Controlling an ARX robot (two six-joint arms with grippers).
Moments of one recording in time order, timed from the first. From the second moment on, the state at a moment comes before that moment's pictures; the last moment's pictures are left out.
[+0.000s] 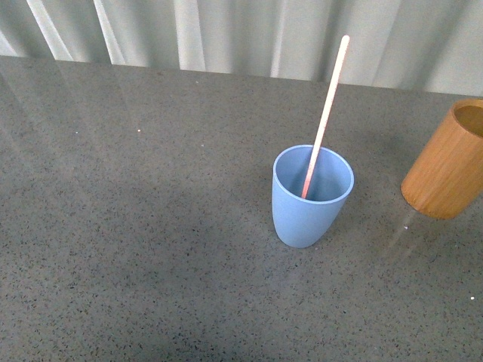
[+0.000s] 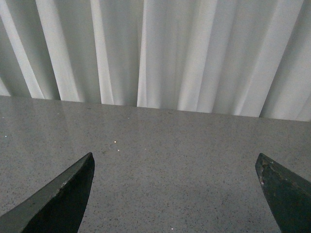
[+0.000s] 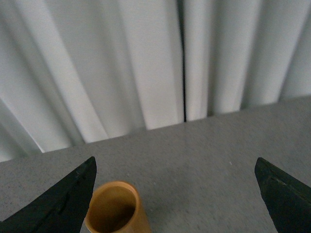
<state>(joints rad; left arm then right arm) 0.00 0.00 0.02 0.00 0.00 0.00 -0.09 0.87 0.38 0.37 0.16 0.14</state>
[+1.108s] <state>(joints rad) 0.00 0.00 0.02 0.00 0.00 0.00 0.00 0.37 0.05 0.32 0.00 0.00</state>
